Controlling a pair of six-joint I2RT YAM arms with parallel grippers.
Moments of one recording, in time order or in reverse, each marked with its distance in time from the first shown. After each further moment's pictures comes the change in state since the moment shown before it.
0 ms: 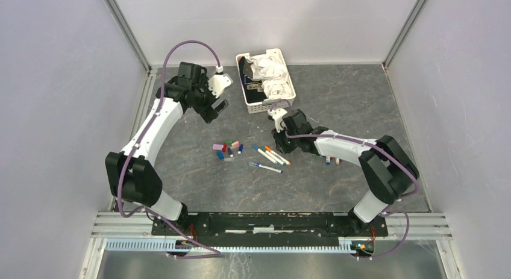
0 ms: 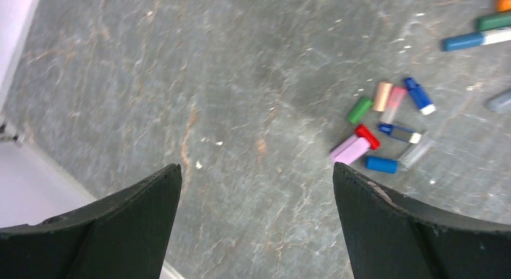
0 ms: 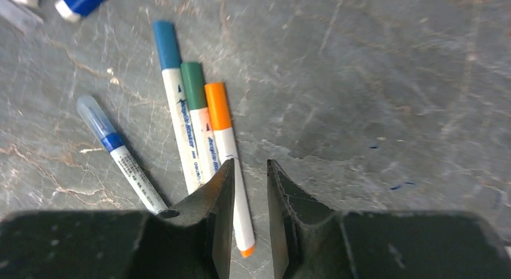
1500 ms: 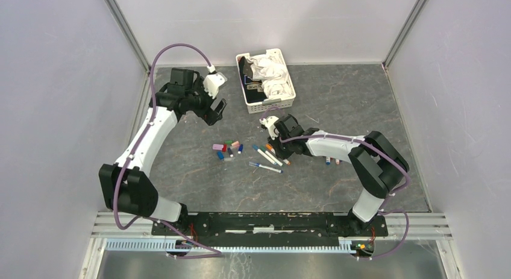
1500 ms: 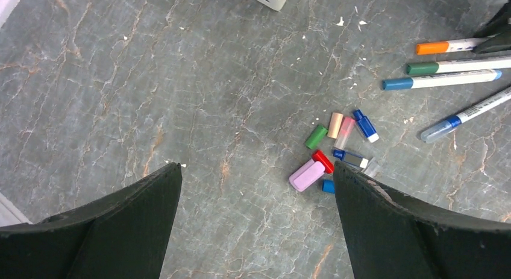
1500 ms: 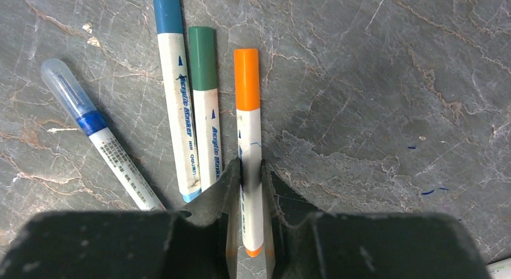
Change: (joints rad) left arm 0.053 -0.098 -0.108 0.119 0.137 -0.135; right arm 0.081 0.099 0.033 -0.077 0.044 -0.070
